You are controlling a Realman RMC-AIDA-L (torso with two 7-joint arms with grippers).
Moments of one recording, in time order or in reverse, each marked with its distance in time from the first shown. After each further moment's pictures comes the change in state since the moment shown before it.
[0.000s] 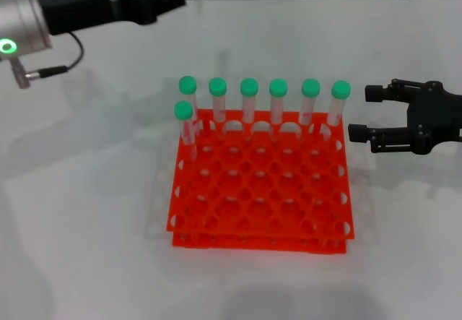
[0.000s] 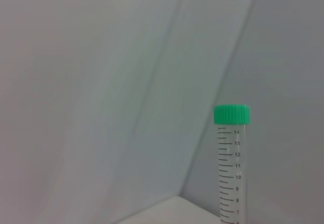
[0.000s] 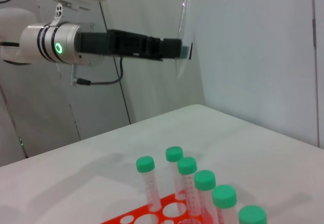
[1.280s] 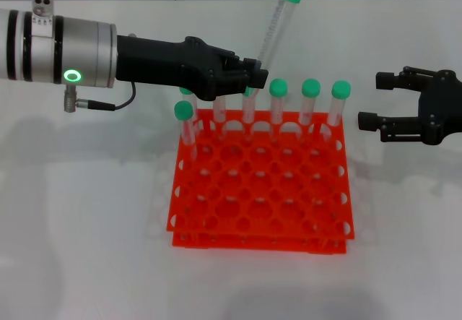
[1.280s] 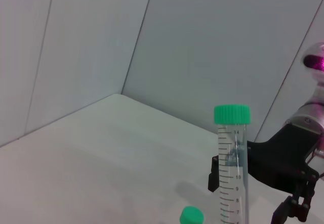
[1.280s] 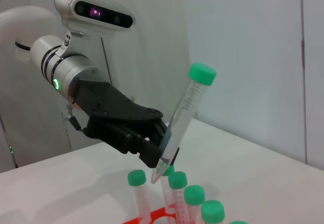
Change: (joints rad) left arm -0.087 0.008 0.275 -0.061 0.085 -0.019 -0.021; right arm -0.020 -0.001 0.025 -0.034 0.026 -0.011 -0.014
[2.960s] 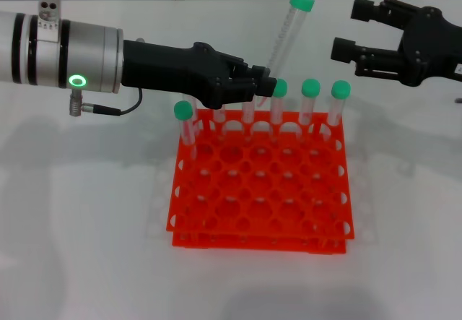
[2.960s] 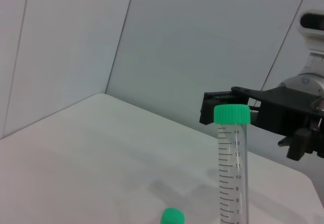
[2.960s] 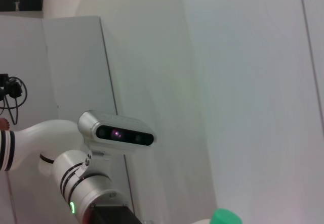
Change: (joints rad) left arm -0.003 -0.011 0.003 0.005 0.005 0.029 0.014; right arm -0.004 0.005 -0.158 -0.033 0.349 0.059 0.000
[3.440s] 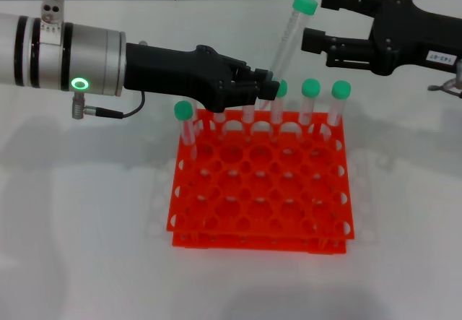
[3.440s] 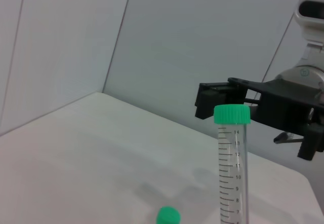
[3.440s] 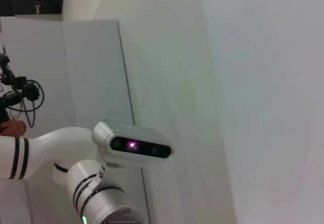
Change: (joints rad) left arm 0.001 -0.006 0.000 0.000 0.003 0.005 0.002; right arm 0.057 0.009 -0.042 0.009 0.017 0.020 0.000
